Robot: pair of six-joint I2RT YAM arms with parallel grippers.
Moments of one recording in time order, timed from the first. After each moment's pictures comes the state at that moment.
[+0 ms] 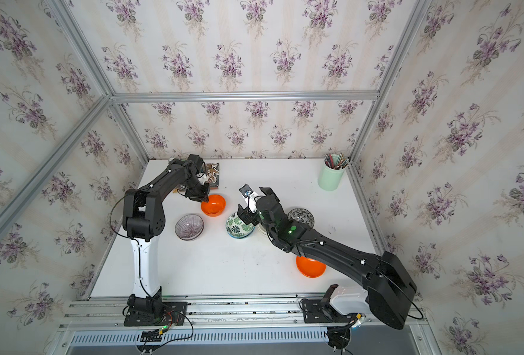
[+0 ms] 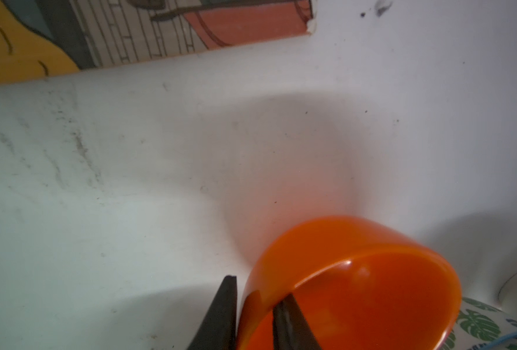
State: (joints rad) left arm -0.20 2.24 1.91 -1.15 0.20 -0.11; right arm 0.89 1.31 0.90 0.06 0.35 -0.21
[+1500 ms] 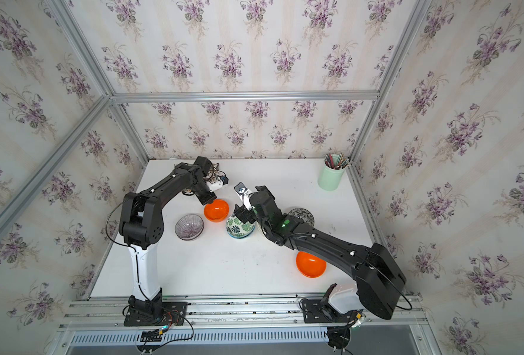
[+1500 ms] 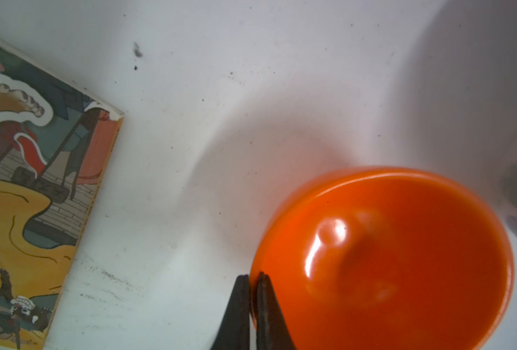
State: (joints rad) left arm -0.29 2.11 1.74 -1.01 0.13 0.69; right arm 0.88 1.41 0.98 0.00 0.32 -0.22
